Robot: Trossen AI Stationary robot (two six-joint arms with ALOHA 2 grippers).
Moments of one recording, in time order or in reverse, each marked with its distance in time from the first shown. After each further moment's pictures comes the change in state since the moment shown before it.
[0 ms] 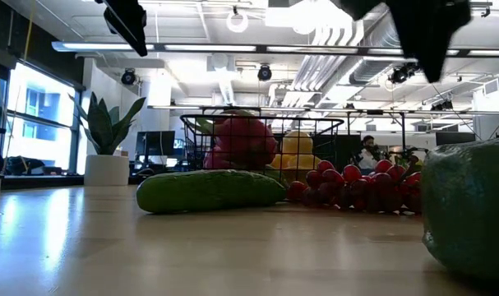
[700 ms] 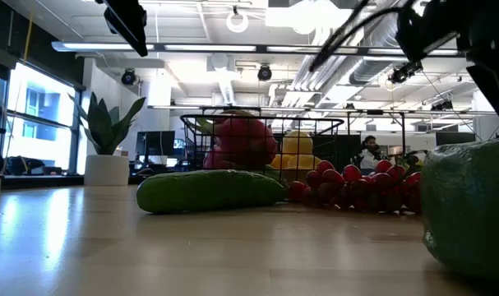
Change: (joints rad) left arm 0.000 0.000 0.000 0.000 -0.006 0.000; right arm 0.107 -0.035 -0.280 -0.015 0.000 0.012
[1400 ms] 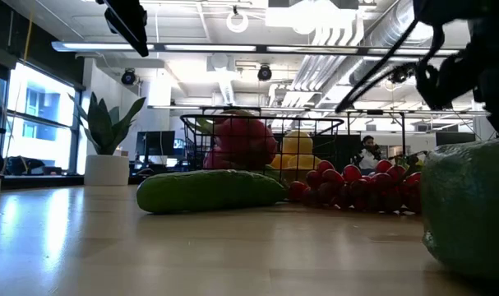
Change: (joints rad) left arm 0.002 0.000 0.001 0.001 -0.016 0.000; right arm -0.080 -0.215 -0.390 0.321 -0.092 -0.011
